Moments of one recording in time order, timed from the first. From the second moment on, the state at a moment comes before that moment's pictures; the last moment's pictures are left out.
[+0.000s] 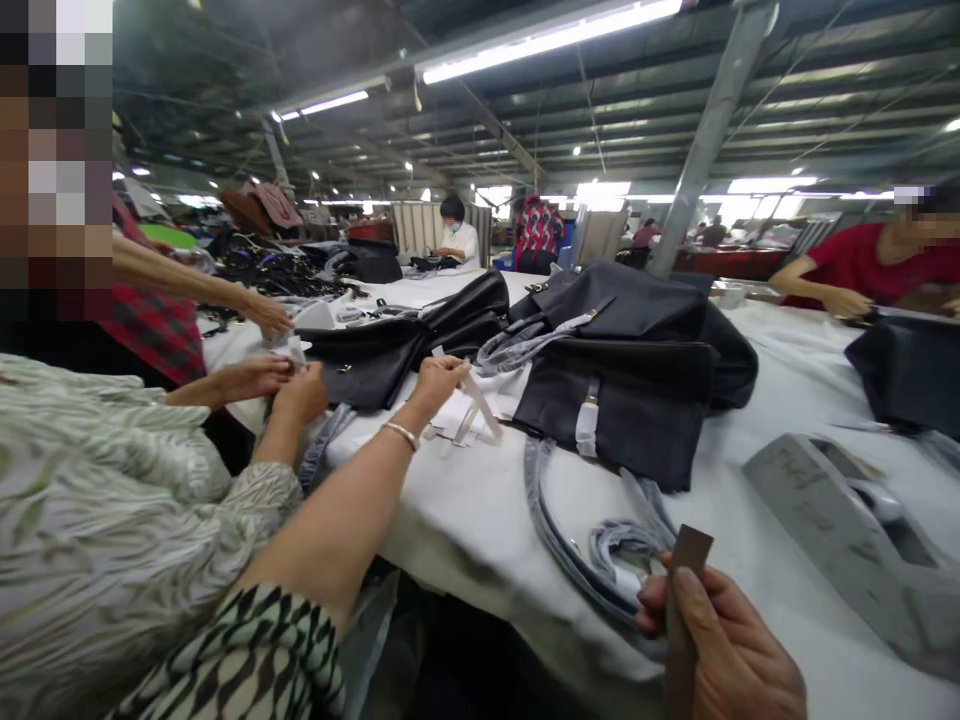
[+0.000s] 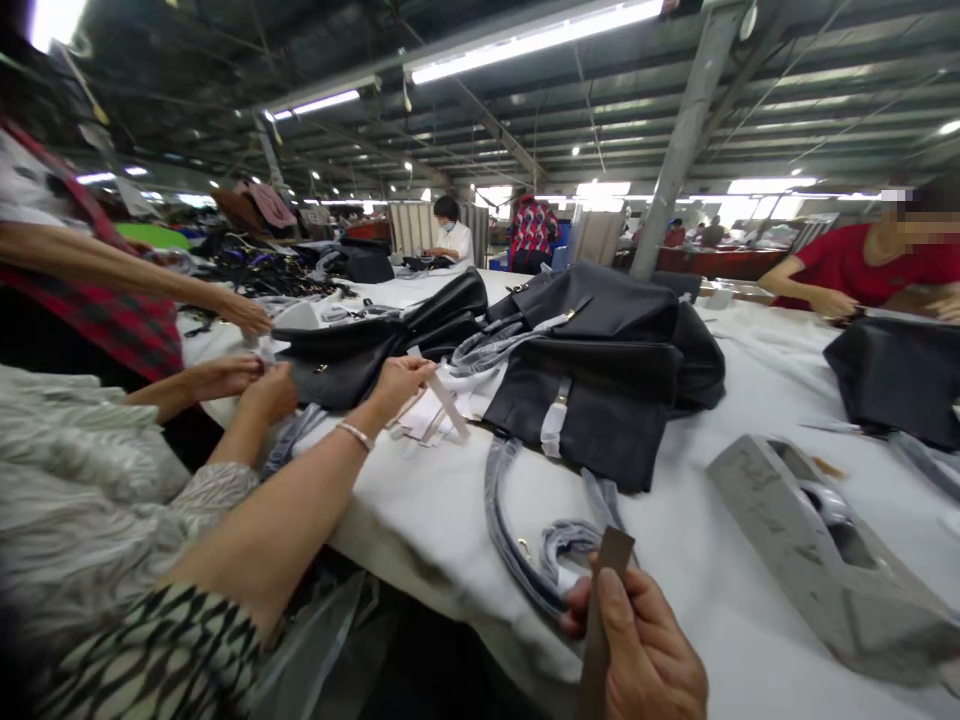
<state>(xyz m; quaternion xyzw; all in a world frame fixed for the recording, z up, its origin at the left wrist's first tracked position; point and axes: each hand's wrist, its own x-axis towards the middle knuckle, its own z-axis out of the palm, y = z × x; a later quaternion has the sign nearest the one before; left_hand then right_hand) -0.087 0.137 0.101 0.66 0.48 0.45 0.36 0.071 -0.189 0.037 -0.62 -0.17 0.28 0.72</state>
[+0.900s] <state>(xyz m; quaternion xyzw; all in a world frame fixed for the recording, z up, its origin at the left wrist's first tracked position) -0.023 -0.054 0.045 0.99 0.02 0.08 0.12 0.118 -0.279 0.028 -0.70 -0.20 0.33 0.60</state>
